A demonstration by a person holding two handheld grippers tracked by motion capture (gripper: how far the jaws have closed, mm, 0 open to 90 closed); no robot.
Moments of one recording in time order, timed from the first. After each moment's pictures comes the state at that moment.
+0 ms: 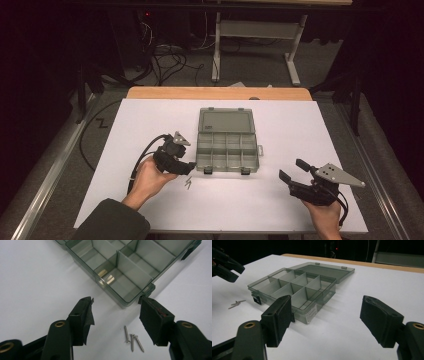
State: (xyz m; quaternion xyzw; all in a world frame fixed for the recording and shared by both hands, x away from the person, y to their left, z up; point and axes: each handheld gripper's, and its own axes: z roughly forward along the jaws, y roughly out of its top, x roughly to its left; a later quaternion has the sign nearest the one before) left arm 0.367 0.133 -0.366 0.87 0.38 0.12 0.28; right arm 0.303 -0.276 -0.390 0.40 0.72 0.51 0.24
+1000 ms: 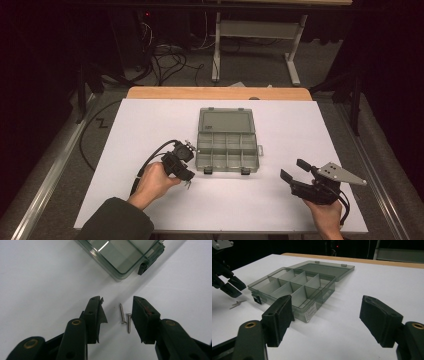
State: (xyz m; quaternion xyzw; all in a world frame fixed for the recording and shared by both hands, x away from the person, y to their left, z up) left arm 0.374 0.115 -0.388 0.91 0.38 0.07 0.17; right arm 0.305 -0.281 -0.390 0.41 0.72 0.52 0.23
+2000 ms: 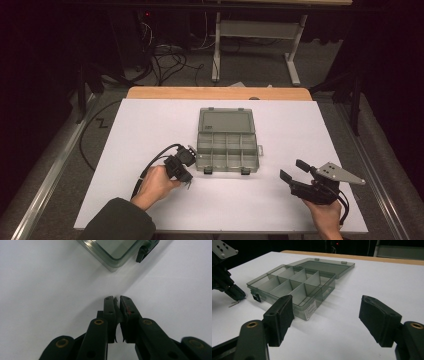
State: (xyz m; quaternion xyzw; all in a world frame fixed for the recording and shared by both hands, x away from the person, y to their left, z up) left arm 0.374 0.111 -0.404 0.92 0.36 0.05 0.15; right arm 0.306 -0.280 -0.391 0.41 0.72 0.51 0.22
